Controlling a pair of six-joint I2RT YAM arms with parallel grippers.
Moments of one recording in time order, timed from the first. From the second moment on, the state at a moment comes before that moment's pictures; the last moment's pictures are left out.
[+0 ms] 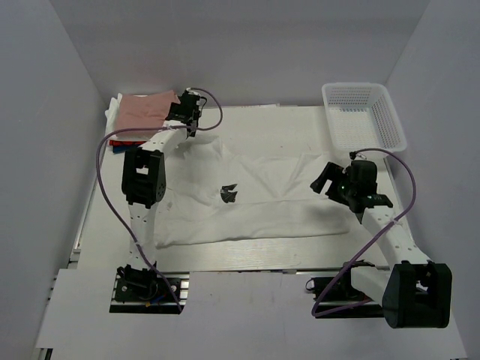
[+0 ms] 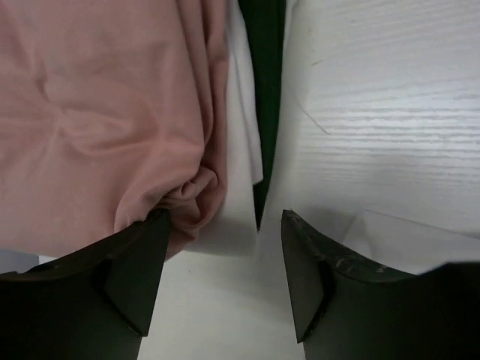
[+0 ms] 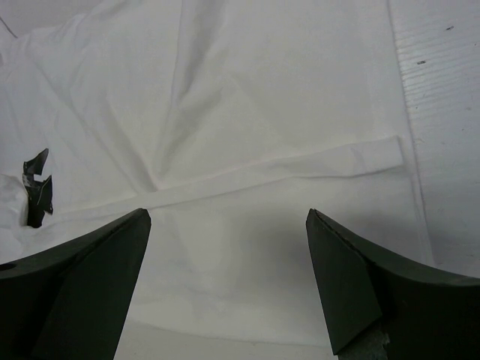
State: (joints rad) left arm -0.27 2.27 1.87 -0.37 -0.54 0.16; right arm 0.06 1.07 0.61 -0.26 -0.19 0.44
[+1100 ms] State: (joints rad) left arm -0.24 2.40 2.00 -0.49 0.17 -0.12; right arm 0.14 1.26 0.80 -0.22 -0.10 0.44
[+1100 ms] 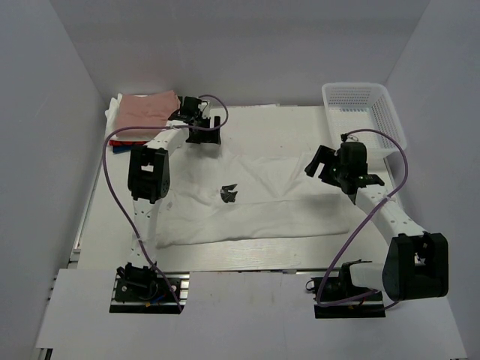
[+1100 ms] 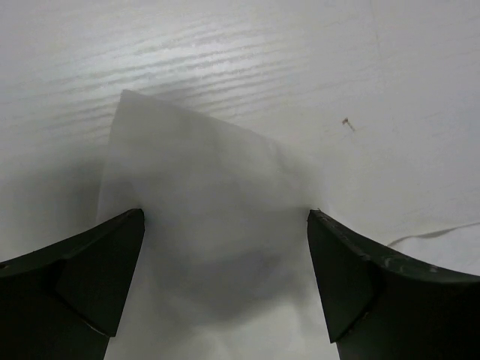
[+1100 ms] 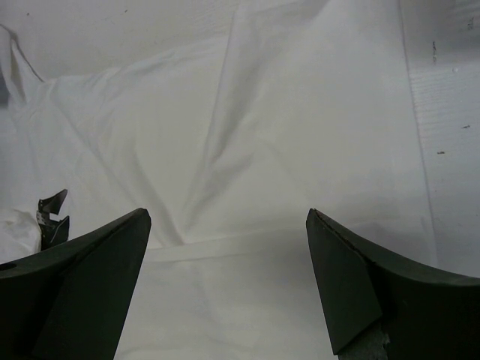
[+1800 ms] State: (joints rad) left arm -0.23 2.49 2.08 -0.35 0.23 -0.03; right arm 0.14 1.35 0.81 -0.19 -0.11 0.38
